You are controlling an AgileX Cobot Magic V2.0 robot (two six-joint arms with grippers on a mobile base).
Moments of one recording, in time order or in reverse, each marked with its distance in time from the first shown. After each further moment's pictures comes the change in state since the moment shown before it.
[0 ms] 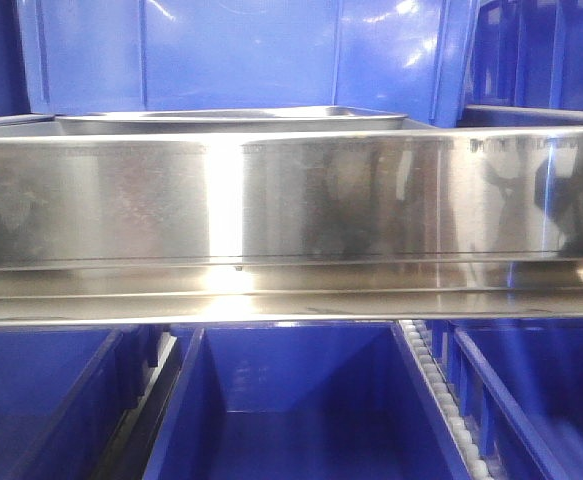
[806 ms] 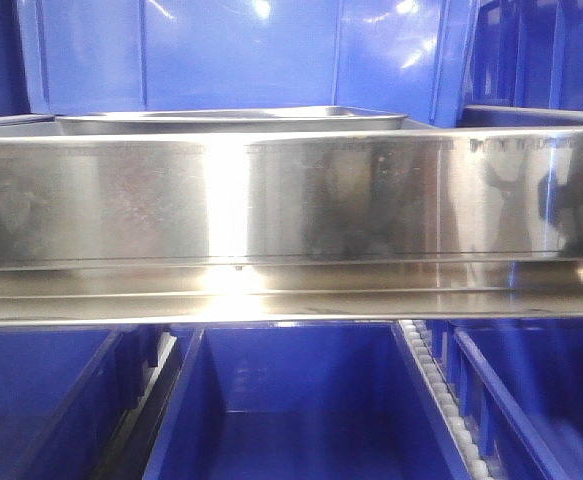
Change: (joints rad) left arm 0.000 0.000 0.000 0.000 0.000 0.000; right arm 0.000 0.000 0.000 0.601 0.002 -0.695
